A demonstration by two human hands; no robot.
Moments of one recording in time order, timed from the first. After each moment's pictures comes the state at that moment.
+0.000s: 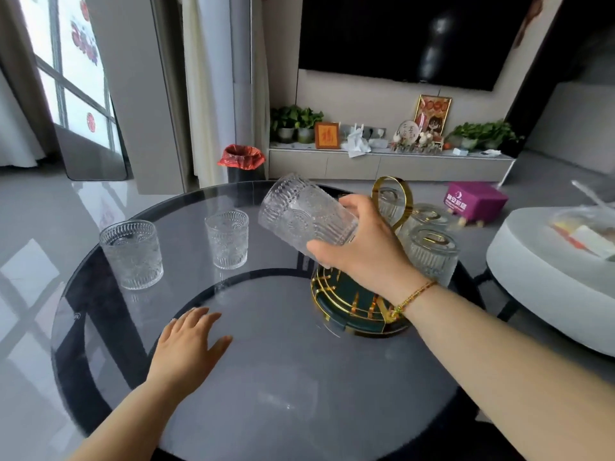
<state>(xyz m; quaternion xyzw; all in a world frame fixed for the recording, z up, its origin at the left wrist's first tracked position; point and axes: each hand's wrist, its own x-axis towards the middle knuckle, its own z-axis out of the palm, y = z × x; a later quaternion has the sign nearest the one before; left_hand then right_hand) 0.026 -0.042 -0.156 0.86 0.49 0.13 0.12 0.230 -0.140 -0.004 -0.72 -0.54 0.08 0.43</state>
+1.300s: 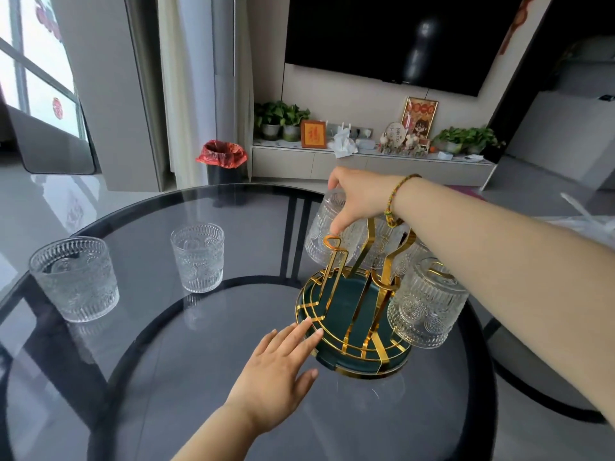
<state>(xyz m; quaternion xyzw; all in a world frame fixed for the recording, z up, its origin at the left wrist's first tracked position) 0.142 -0.057 -0.170 0.95 0.23 0.13 0.16 0.320 -0.034 0.053 -0.78 -0.63 0.06 0.00</state>
